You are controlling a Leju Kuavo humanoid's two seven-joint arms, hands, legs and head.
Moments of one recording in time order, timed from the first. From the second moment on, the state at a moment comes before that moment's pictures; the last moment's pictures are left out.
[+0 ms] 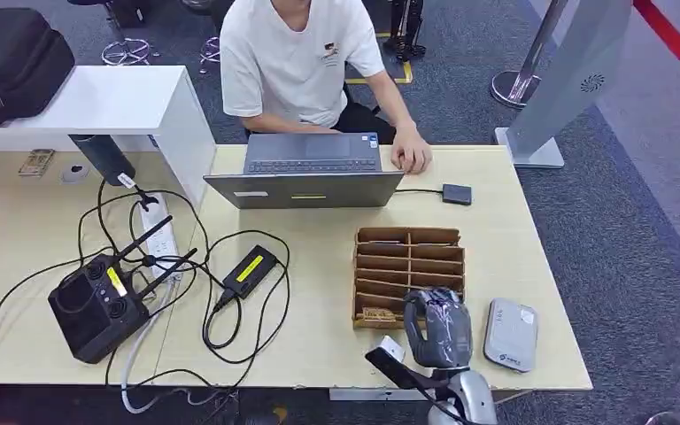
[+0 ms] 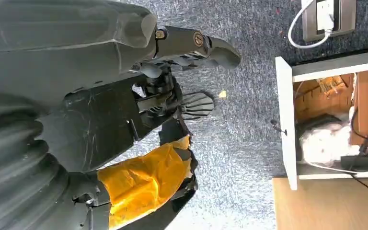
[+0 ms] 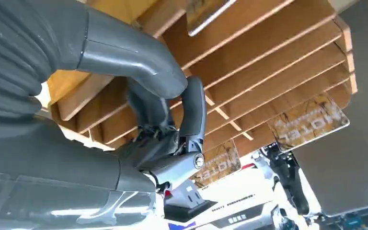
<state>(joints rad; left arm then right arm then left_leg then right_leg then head) -0.22 -0.22 0.15 -0.28 -0.12 0.05 0.02 -0.08 0.23 0.16 -0.96 1.06 -0.70 -0.54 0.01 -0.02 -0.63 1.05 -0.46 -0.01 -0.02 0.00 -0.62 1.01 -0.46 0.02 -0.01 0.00</state>
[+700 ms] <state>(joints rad) -0.21 -0.22 0.15 -0.28 -0.13 0.05 0.01 -0.02 0.23 0.16 -1.08 1.00 -0.70 -0.58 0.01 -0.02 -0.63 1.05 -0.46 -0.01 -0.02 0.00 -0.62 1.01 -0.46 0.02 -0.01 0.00</state>
